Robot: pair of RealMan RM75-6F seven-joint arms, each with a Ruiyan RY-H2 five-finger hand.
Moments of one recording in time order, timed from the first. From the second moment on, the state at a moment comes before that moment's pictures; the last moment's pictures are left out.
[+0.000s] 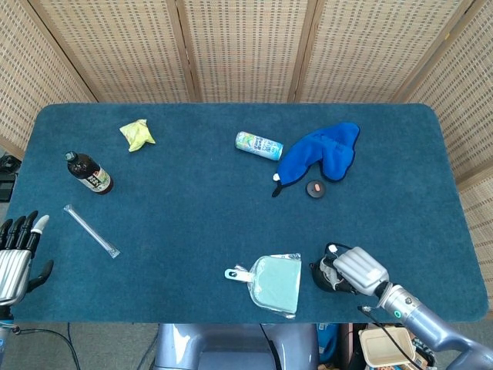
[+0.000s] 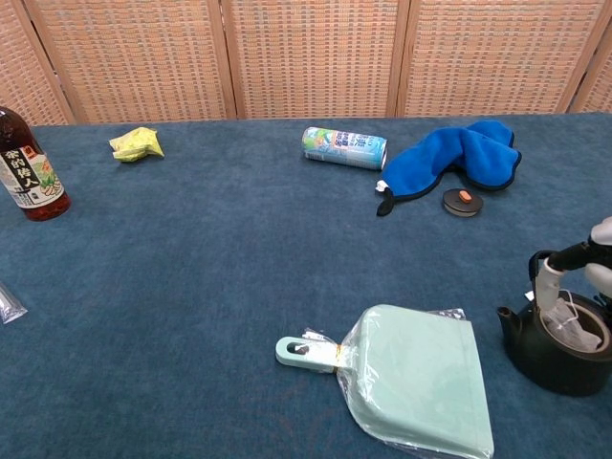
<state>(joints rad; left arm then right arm) -0.08 -1.16 -0.03 -1.63 1.48 1.49 0.24 0.56 -1.06 -0.07 -1.76 -1.59 0.85 -0.05</state>
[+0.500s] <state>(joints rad) -0.08 -1.17 -0.03 -1.63 1.49 1.49 0.24 0.50 -1.06 -0.10 -1.73 -1.56 0.89 -0.09</state>
